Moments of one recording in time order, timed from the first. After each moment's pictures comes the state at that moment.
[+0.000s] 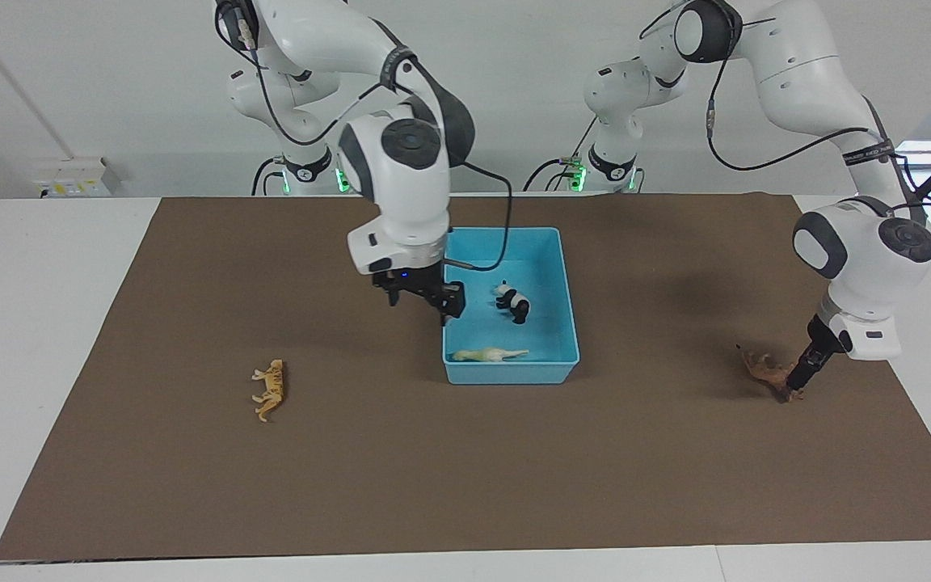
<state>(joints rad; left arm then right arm) 0.20 0.45 -0.01 -1.75 0.11 2.34 -0.54 0.38 0.37 0.00 -1.42 -0.05 1.77 0.74</state>
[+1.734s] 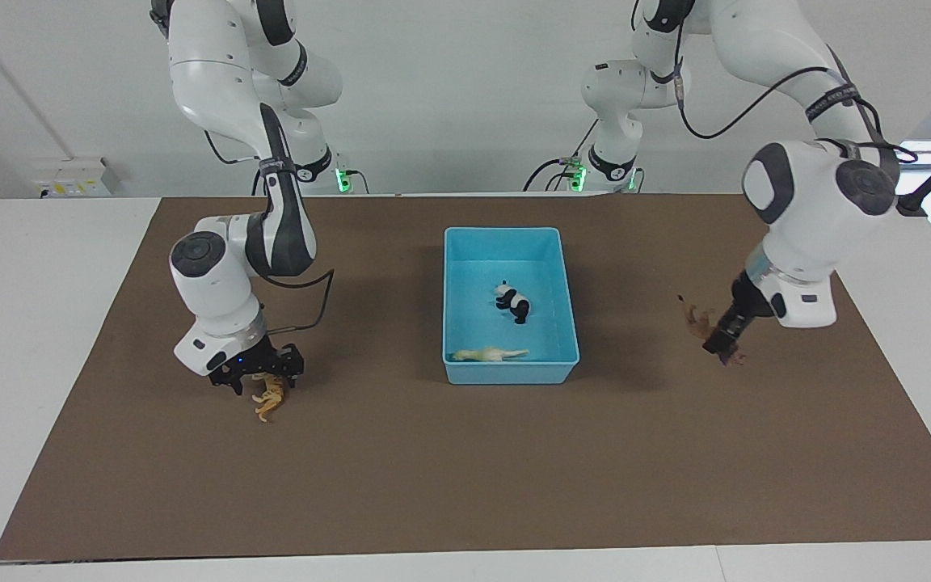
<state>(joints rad) -0.15 0.26 -0.05 -1.59 -0.04 1.87 -0.94 0.03 0.43 0.01 -1.88 -0.04 2.42 -0.06</state>
